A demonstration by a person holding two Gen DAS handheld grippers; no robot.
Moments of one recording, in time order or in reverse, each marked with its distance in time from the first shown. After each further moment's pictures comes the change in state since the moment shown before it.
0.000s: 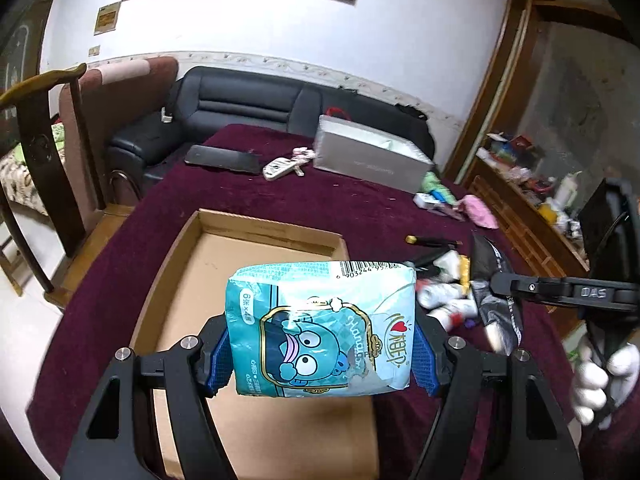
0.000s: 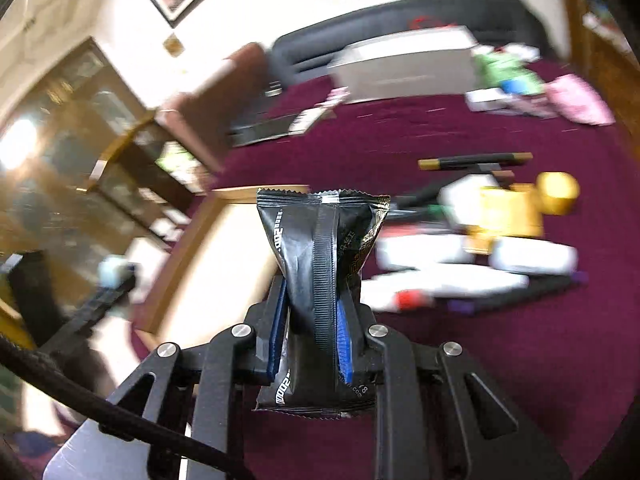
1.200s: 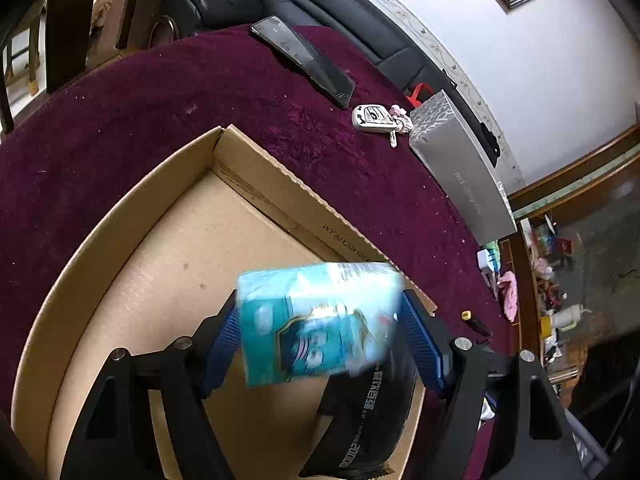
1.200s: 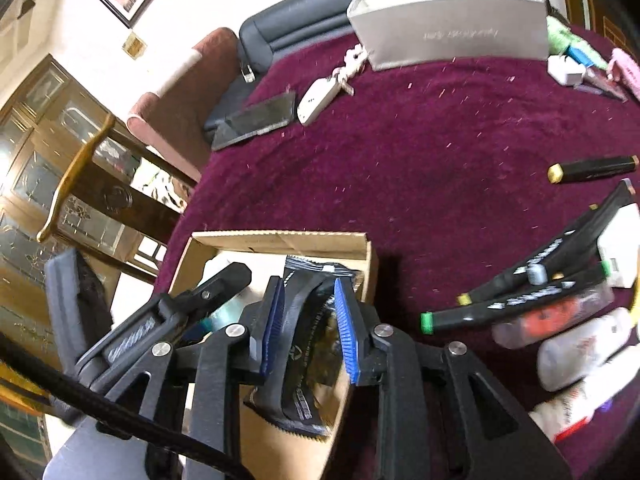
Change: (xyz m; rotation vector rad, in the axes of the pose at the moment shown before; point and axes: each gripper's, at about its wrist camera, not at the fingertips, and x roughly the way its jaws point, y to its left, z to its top) left arm 0.175 0.101 0.024 -0.577 0.227 -0.078; right arm 0.136 0.013 0.064 0.117 0.011 -0.116
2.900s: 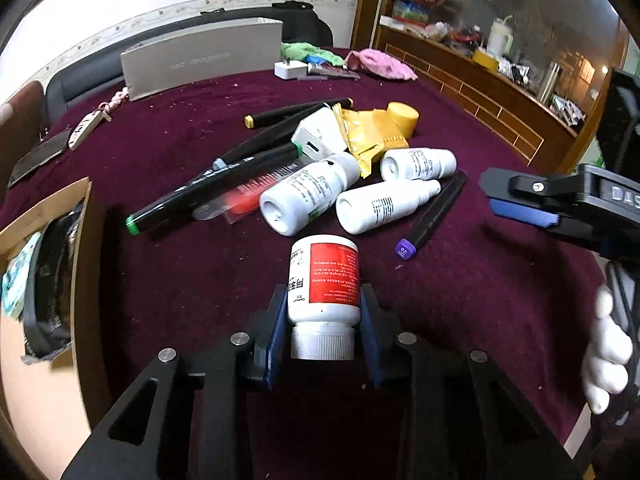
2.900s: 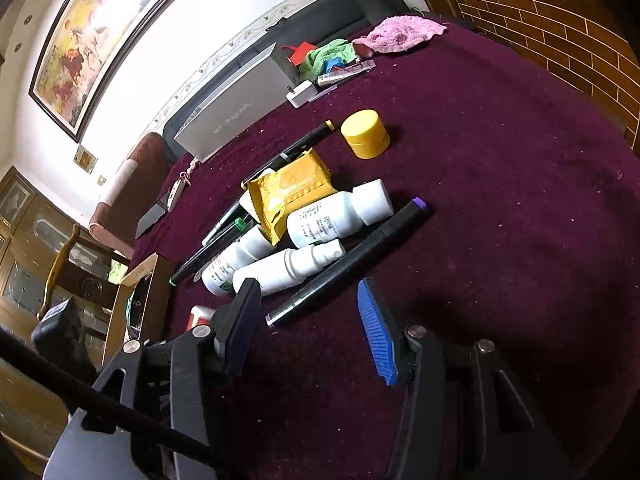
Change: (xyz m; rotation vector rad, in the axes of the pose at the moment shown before) left arm 0.015 -0.185 -0.229 0.966 0.151 0.023; right arm -0.167 -0.215 -0.105 0.291 -0.235 -0.098
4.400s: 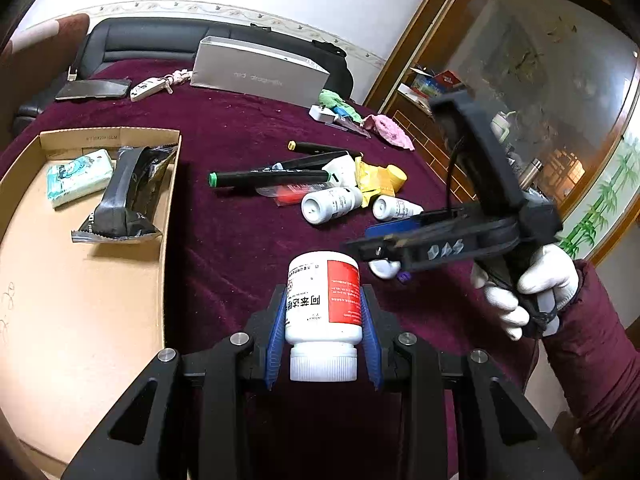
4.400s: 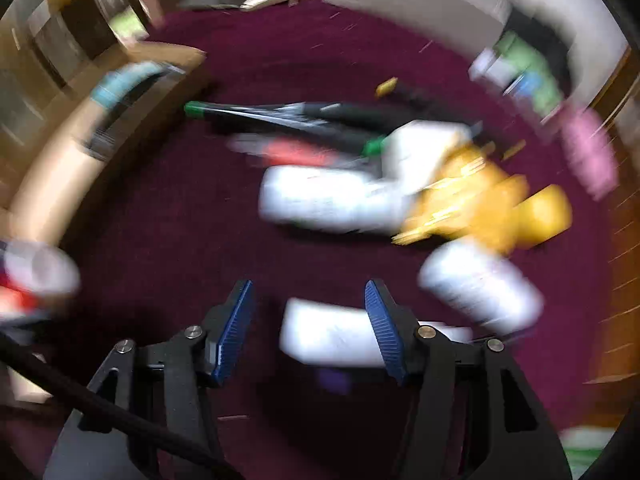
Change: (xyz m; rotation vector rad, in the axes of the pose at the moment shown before) left arm -0.080 0.047 -0.049 -0.282 -0.162 -0.152; right arm 0.096 0.109 -0.003 -0.663 0.524 -0.037
